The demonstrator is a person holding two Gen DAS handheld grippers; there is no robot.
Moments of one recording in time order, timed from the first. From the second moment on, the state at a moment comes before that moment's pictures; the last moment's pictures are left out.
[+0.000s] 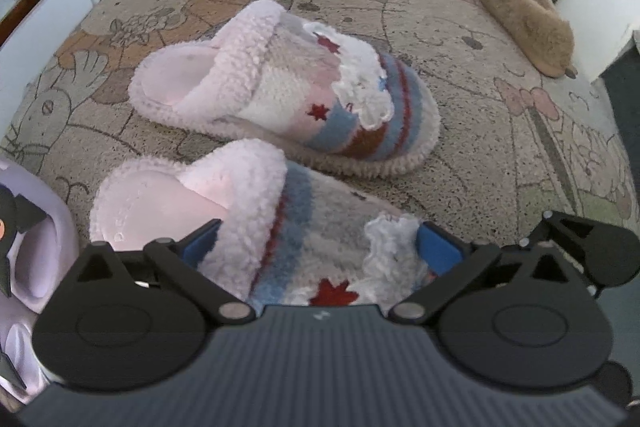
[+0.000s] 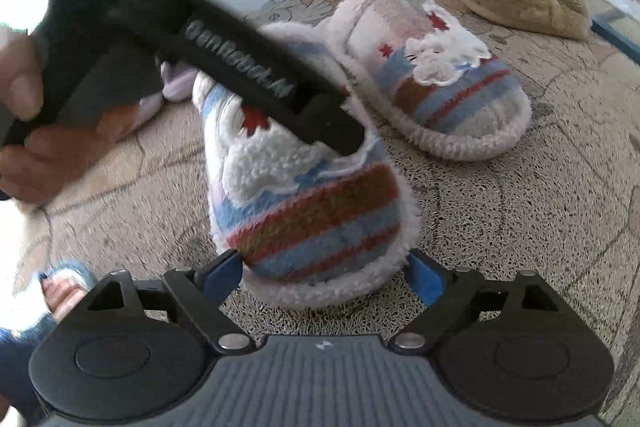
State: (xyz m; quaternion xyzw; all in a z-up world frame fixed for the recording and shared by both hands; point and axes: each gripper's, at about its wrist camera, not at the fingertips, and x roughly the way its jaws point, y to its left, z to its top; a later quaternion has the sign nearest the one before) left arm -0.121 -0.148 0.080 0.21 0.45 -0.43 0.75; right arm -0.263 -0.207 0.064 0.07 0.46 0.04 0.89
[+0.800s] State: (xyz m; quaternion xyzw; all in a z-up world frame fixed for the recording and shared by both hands) left arm -0.118 -0.138 0.092 0.22 0.43 -0.45 0.75; right arm -0.269 -0.207 0.064 0.14 0.42 0.02 0.90
